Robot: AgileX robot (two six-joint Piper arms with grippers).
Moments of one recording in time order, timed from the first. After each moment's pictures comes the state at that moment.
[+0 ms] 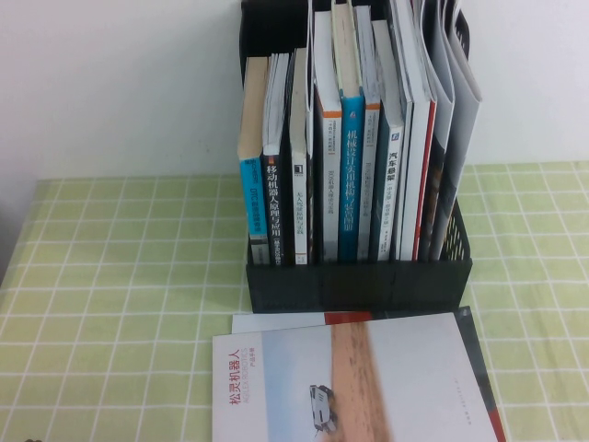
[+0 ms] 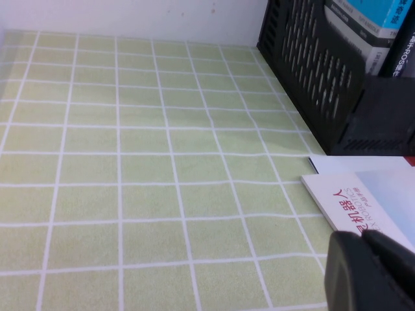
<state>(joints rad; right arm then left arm) 0.10 0.02 -0.27 -0.08 0.47 -0.20 -0.18 -0.01 0.02 -0.20 0.39 -0.03</state>
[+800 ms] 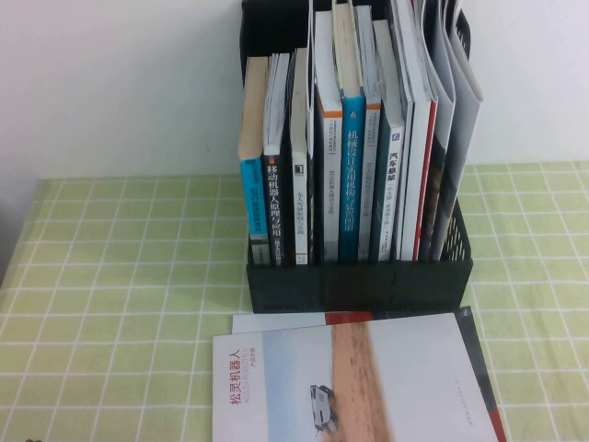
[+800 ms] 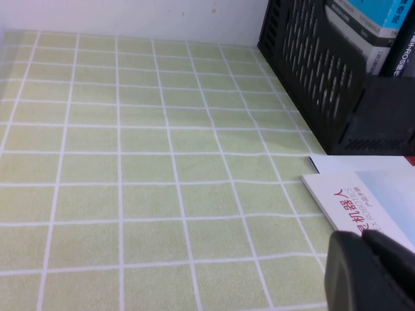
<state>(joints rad) 0.01 -0.01 0.03 -0.01 0.41 -0.13 -0.18 -0.01 0.02 -0.20 0.39 -0.03</state>
